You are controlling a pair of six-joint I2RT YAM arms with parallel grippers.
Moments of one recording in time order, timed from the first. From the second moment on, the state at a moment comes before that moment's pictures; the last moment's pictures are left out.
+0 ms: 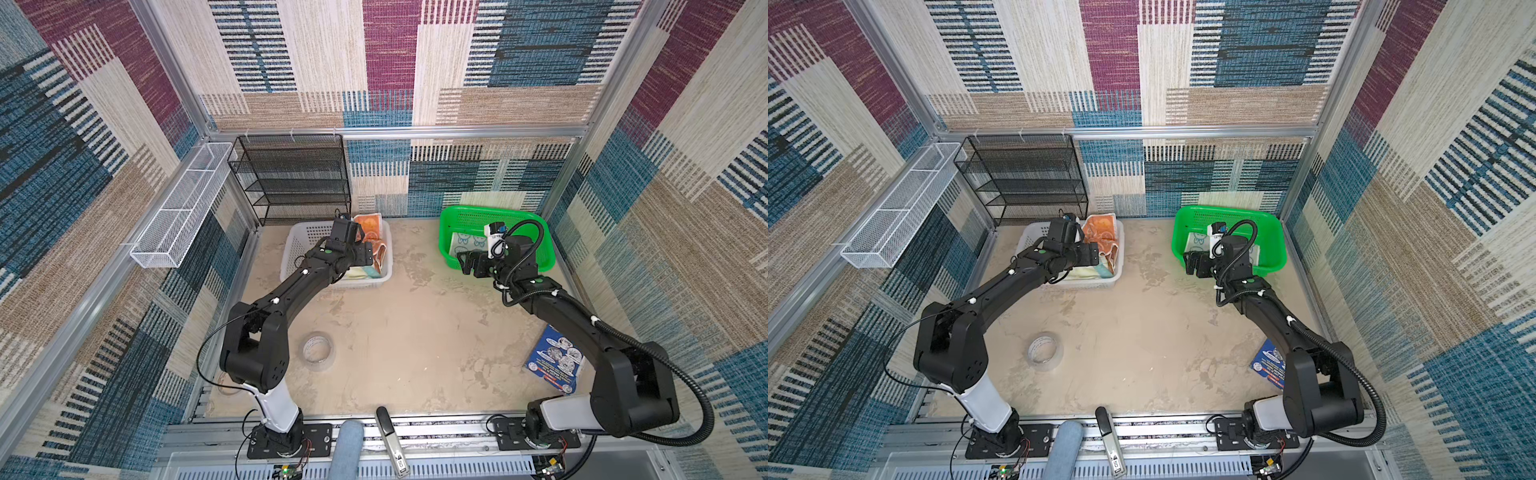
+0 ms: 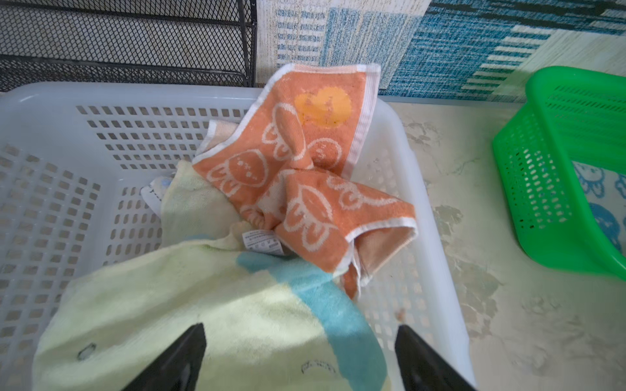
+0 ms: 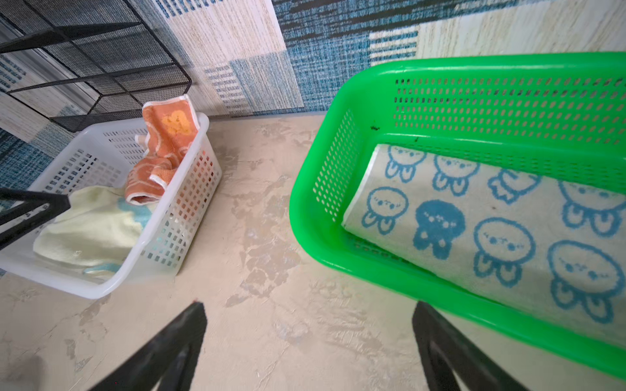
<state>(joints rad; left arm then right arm) -0.36 1.78 1.43 -0.41 -0.13 -0.30 0.19 1.38 0.91 -0.04 -0.20 0.22</state>
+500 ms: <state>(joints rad) -0.34 2.09 1.75 -0.54 -0.07 -0.31 0.20 1.38 0.80 0.01 -0.25 0.27</state>
